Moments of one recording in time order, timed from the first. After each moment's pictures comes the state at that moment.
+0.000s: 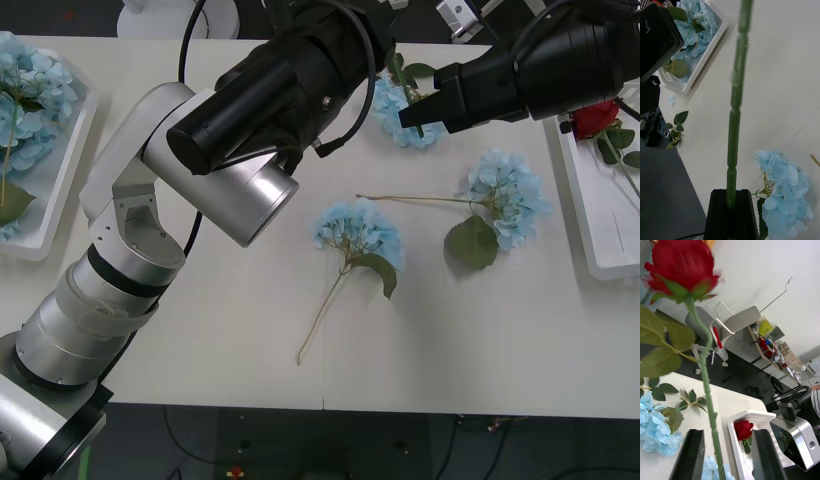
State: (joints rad) right arm -0.83 -0.74 0.24 -1.45 -1.63 1.32 1.77; left arm -0.65 0.29 -0.47 -1.90 0.05 0.66 -0.42
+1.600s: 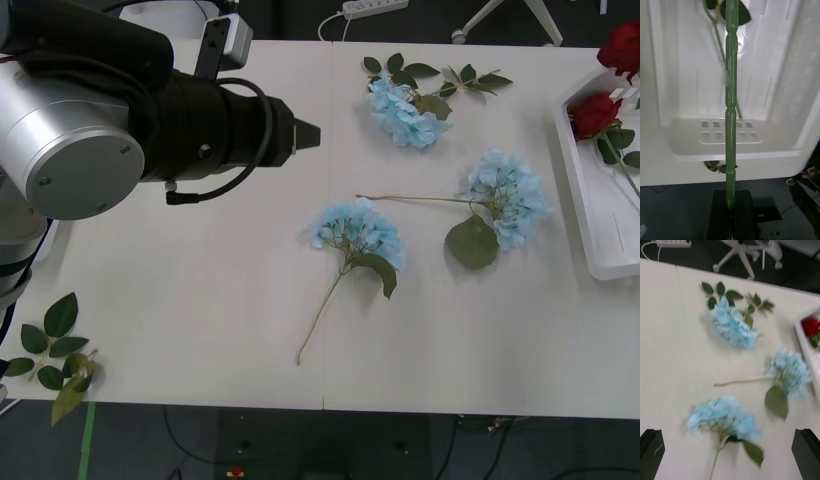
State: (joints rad) right arm -0.83 -1.22 0.24 -1.15 -0.94 1.73 1.76; left arm -0.62 0.55 -0.29 -2.16 0.71 1.44 -0.93
